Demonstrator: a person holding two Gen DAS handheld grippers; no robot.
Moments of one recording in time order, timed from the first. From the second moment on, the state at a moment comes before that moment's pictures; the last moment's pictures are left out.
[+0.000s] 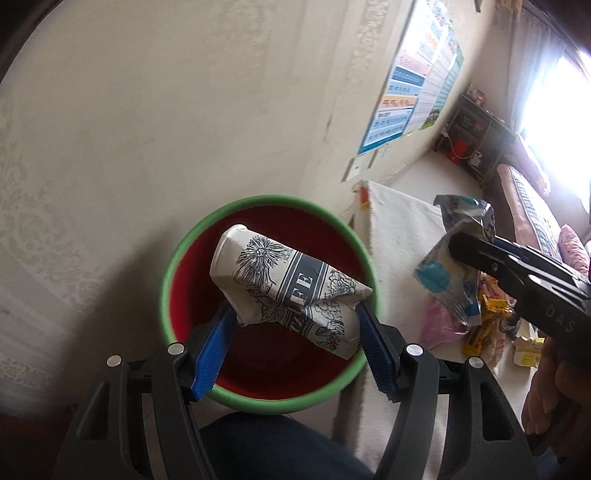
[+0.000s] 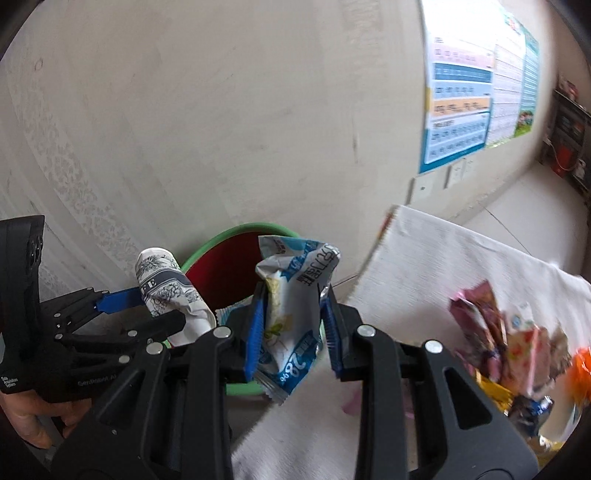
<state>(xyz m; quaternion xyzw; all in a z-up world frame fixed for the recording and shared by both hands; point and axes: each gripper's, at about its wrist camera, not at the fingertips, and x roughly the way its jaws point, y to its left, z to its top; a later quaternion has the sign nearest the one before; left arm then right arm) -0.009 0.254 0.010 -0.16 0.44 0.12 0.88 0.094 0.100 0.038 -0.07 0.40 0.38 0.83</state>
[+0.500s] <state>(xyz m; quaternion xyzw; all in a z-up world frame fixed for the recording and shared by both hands) -0.030 0.298 -0.009 -0.21 0.43 0.13 0.87 0.098 0.166 0.017 -0.11 0.42 0.40 0.81</state>
